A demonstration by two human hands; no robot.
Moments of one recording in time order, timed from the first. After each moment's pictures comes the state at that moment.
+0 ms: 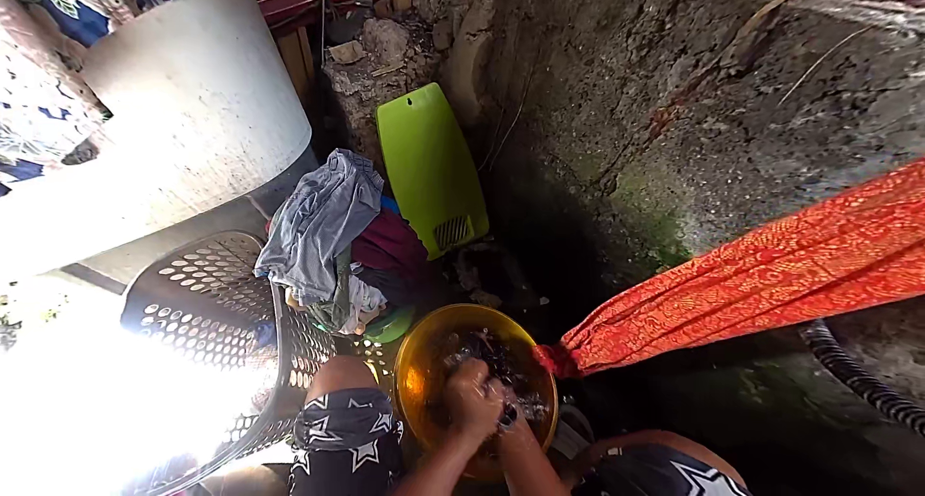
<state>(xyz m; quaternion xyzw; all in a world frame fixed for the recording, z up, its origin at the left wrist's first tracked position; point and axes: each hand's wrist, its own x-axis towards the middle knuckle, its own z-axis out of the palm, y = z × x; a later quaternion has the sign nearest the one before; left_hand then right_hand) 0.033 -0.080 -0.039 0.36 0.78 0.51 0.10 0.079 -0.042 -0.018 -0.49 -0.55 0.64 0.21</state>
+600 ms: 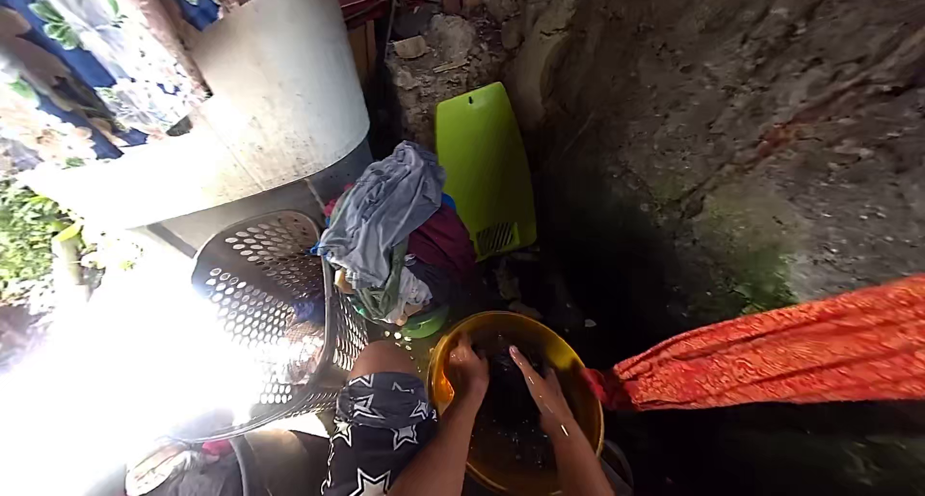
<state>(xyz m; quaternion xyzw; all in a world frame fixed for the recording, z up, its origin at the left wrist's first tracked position) -0.042 -0.061 -0.059 0.16 0.91 0.25 0.27 0.063 -0.004 -0.032 -0.54 -0.58 0.59 0.12</state>
